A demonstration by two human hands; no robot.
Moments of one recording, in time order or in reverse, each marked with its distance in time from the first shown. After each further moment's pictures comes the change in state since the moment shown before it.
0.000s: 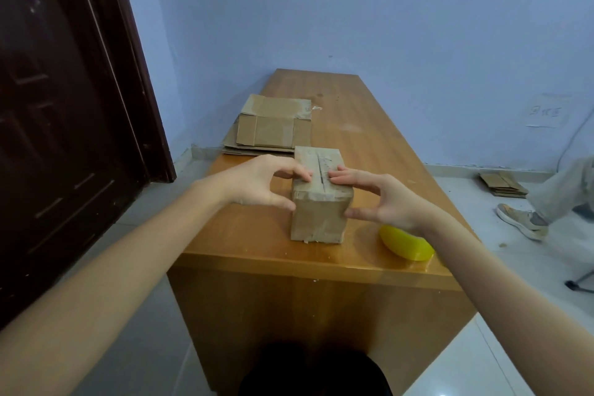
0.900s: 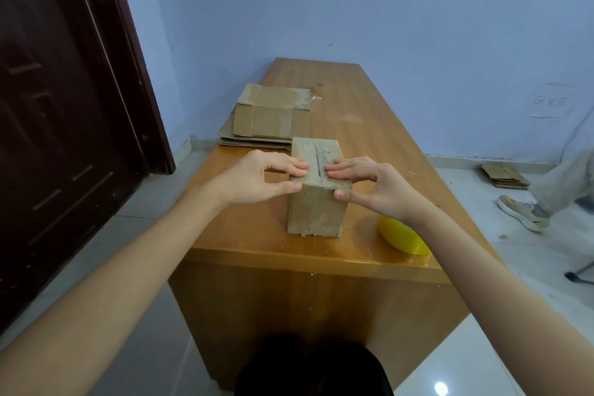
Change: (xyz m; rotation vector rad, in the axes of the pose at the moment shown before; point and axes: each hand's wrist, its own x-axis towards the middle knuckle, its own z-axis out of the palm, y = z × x) left_hand -0.002 -0.006 0.019 -0.103 0.208 -0.023; right_hand 0.011 0.008 0.010 0.012 0.181 -0.074
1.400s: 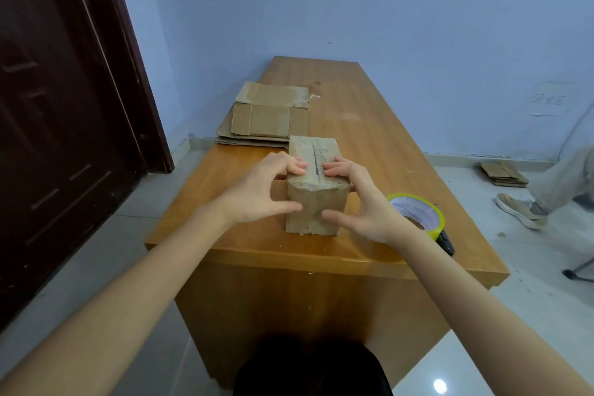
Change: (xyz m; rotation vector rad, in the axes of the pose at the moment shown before) left_hand -0.008 -0.003 0.025 0.046 0.076 0.039; right_hand -0.017 0.011 0.032 0.009 0.077 -0.104
